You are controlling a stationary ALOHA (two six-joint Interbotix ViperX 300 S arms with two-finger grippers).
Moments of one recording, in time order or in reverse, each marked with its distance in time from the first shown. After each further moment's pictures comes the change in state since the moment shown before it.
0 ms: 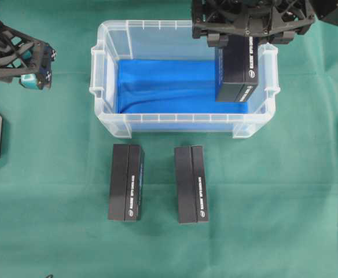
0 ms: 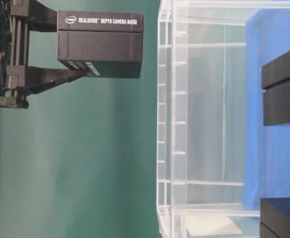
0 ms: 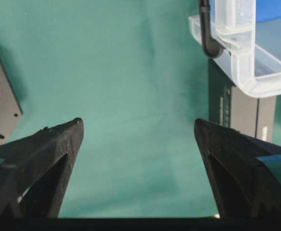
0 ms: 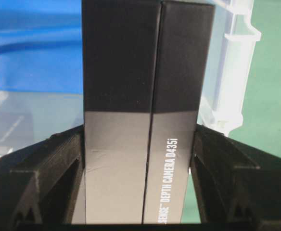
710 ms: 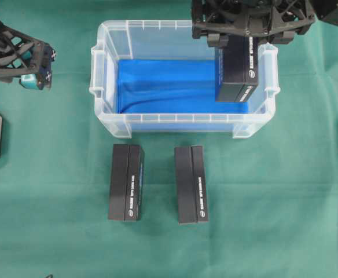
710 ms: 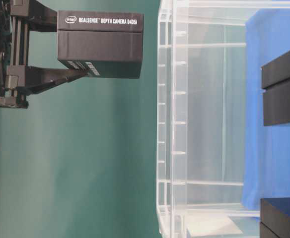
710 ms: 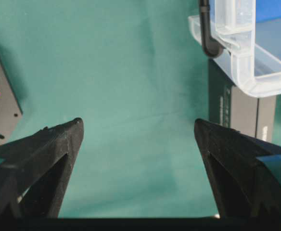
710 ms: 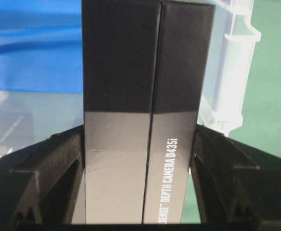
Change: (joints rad) left arm -0.002 0.002 0.000 0.000 0.000 0.000; right arm 0.006 0.000 0.000 0.000 0.000 -0.003
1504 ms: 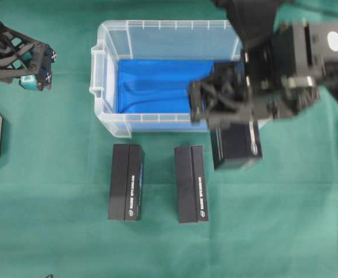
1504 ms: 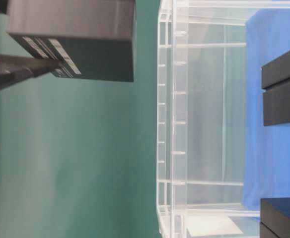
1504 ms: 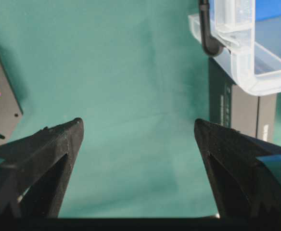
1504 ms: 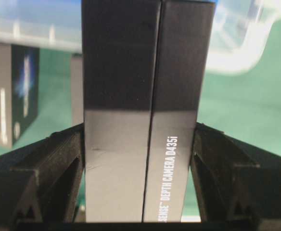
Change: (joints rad) left arm -0.005 0.000 0.000 0.000 0.000 0.003; right arm 0.308 -0.025 0.000 -0.003 0.000 0.219
